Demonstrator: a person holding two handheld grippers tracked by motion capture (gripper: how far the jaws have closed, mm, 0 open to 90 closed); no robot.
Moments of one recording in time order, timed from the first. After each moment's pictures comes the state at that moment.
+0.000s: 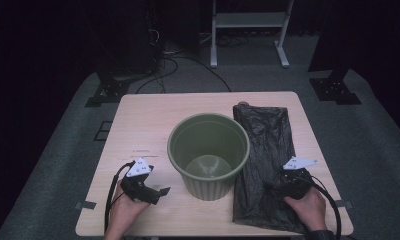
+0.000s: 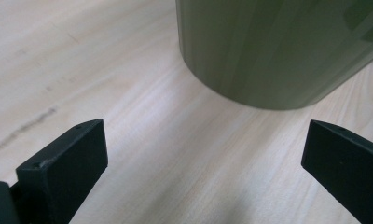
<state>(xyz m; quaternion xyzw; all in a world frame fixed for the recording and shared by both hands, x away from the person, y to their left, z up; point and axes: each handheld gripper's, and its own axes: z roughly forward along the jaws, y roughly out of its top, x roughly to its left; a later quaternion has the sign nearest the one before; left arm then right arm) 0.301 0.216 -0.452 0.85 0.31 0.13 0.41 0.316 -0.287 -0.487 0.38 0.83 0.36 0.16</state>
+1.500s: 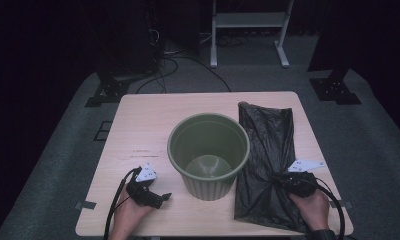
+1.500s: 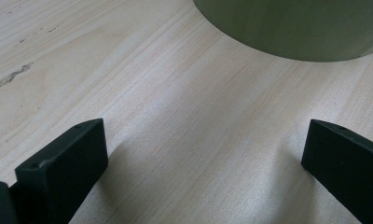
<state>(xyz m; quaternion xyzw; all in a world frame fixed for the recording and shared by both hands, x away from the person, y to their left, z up) 0.306 0.212 -0.484 0.87 0.31 0.13 0.36 0.307 -0.296 -0.482 0.36 0.83 0.38 0.16</state>
